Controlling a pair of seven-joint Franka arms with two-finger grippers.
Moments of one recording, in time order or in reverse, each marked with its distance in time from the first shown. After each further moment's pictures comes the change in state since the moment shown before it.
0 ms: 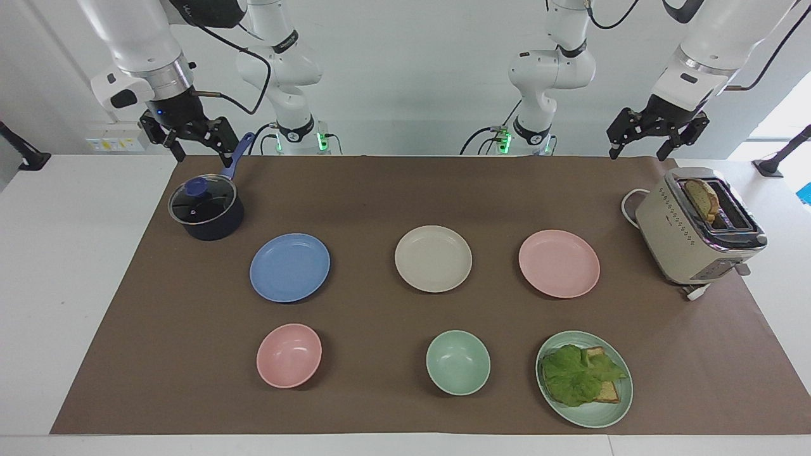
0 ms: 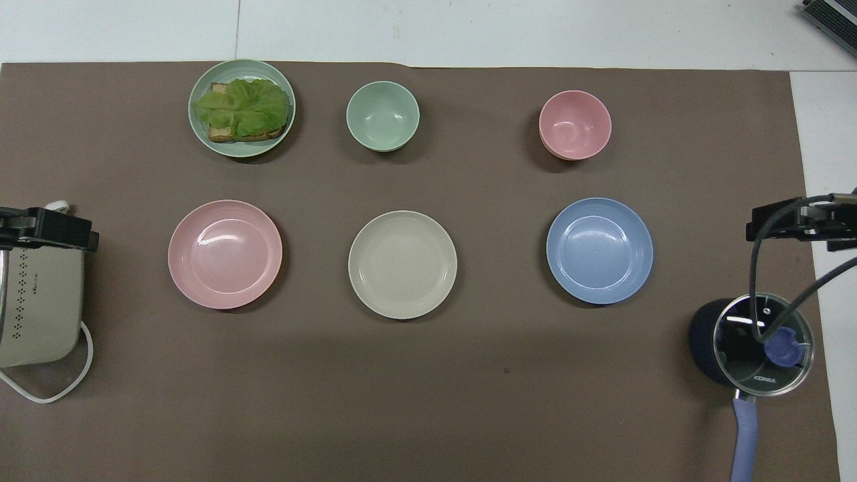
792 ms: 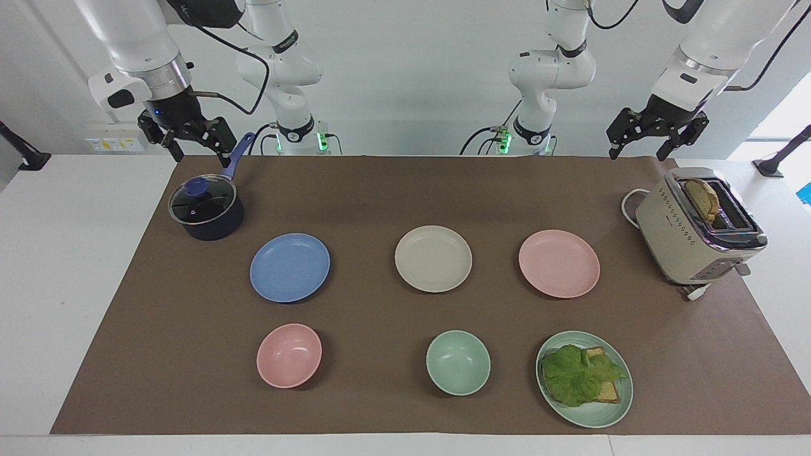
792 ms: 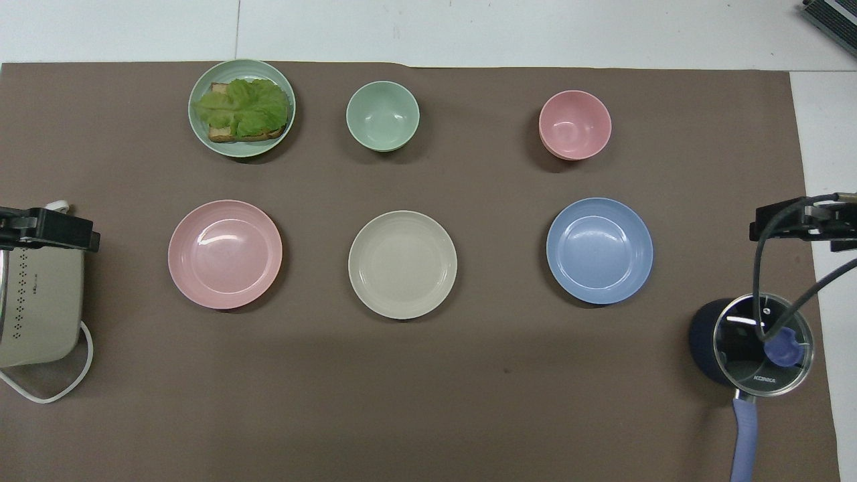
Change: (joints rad) left arm 0.000 0.000 -0.003 0.000 0.000 0.000 0.000; right arm -0.007 0.000 -0.001 0.000 0.000 0.000 0.000
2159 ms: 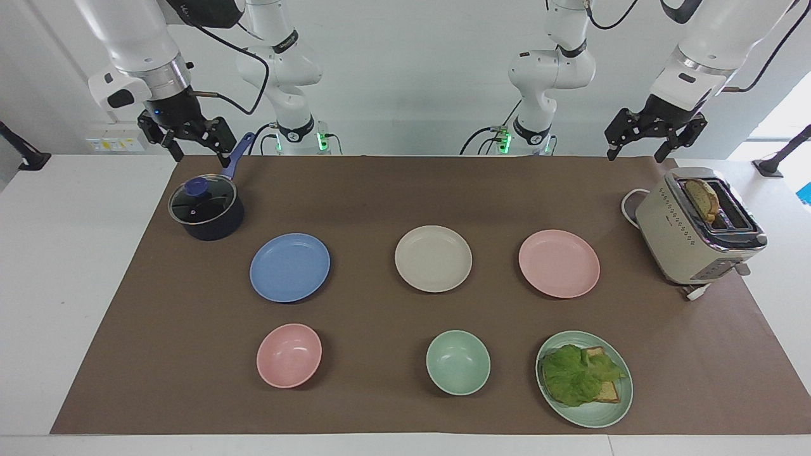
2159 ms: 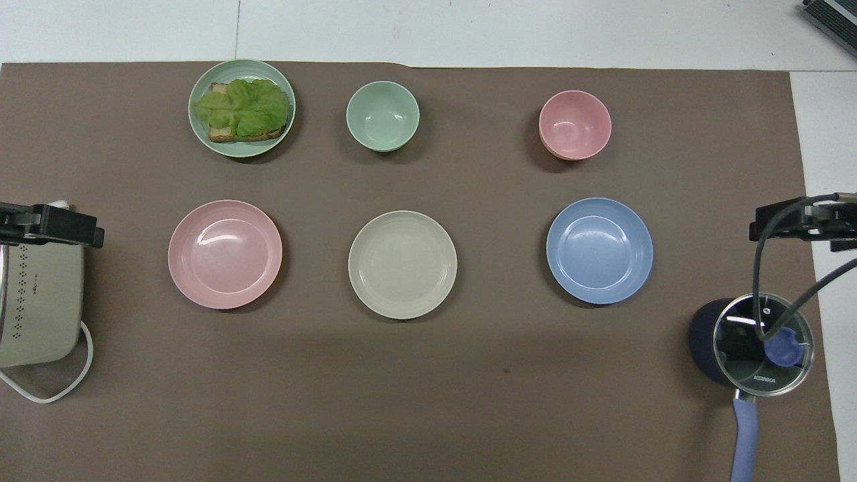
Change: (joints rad) left arm 0.000 0.000 -0.002 -0.004 -0.012 0.022 0.000; right arm 0.000 0.000 0.000 0.000 0.000 0.000 0.000
